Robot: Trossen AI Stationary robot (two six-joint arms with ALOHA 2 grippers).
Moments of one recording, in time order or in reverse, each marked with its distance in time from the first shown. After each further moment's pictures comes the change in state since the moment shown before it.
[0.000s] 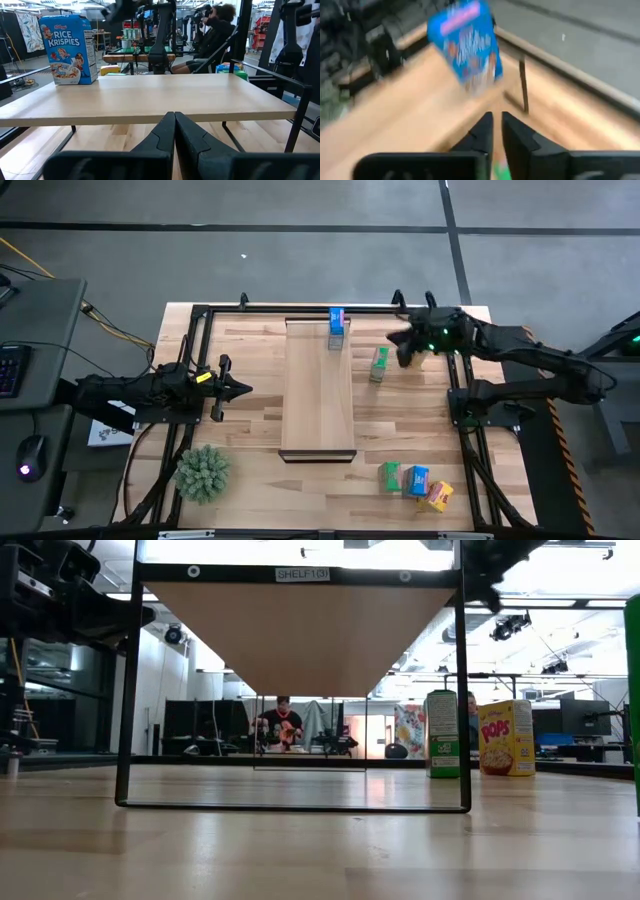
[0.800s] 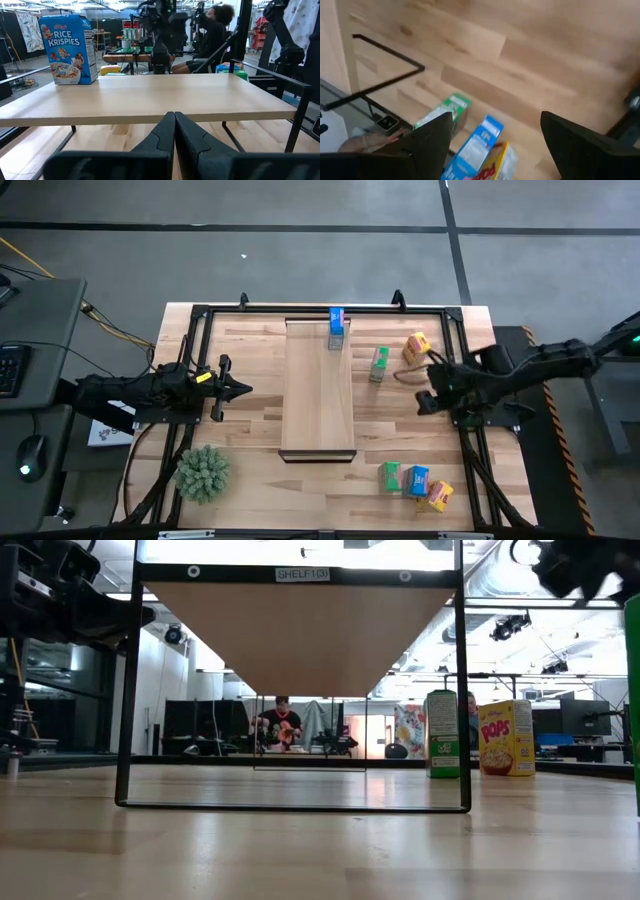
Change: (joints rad) left arm 0.000 0.000 0.000 0.000 0.000 0.000; right arm 0.507 -0.039 0.000 -0.639 -0.264 1.066
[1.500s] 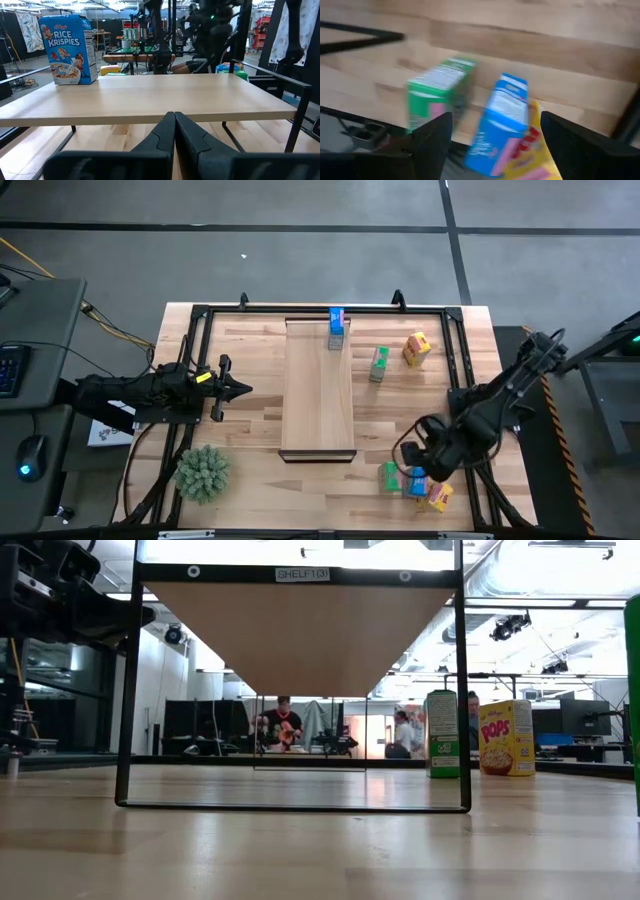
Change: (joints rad) left arm 0.000 0.000 0.000 0.000 0.000 0.000; right arm 0.574 0.482 0.250 0.058 0.234 0.733
